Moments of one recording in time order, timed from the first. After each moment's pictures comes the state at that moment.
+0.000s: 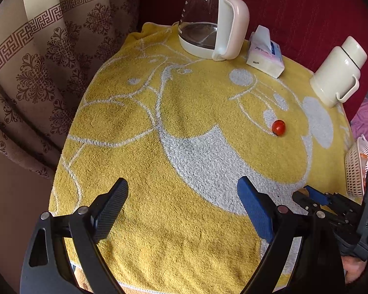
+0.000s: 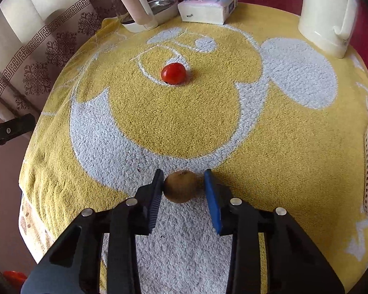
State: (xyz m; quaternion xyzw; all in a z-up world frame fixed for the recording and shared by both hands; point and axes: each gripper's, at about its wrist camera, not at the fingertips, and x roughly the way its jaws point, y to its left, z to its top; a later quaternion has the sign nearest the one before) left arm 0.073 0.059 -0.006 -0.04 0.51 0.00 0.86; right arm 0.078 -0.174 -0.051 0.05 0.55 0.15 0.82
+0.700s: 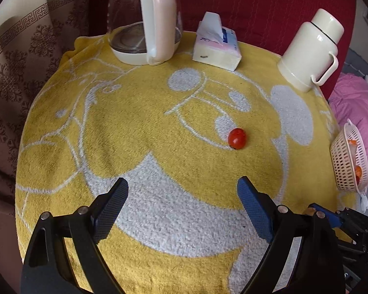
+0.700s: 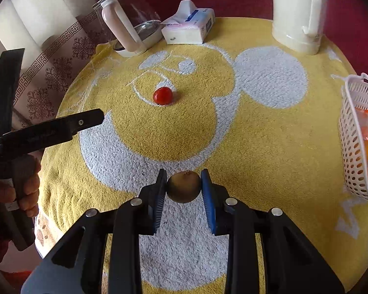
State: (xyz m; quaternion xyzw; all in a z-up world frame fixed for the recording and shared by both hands) left arm 0.132 -0.017 -0.029 0.00 0.50 -0.11 0.86; right arm 0.056 -0.204 -0.011 0.11 0.53 0.11 0.83
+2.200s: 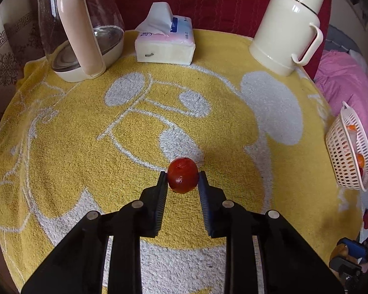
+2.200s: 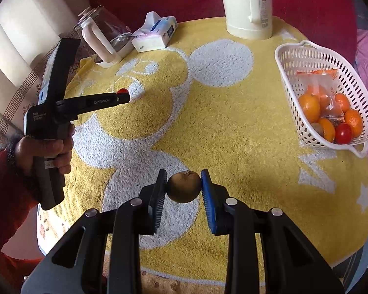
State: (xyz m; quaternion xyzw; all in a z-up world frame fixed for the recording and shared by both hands) left arm 0.159 -0.083 -0.047 0.06 0.49 -0.16 0.85; right arm 0.004 -0.254 0.007 0.14 0.52 0.07 0.84
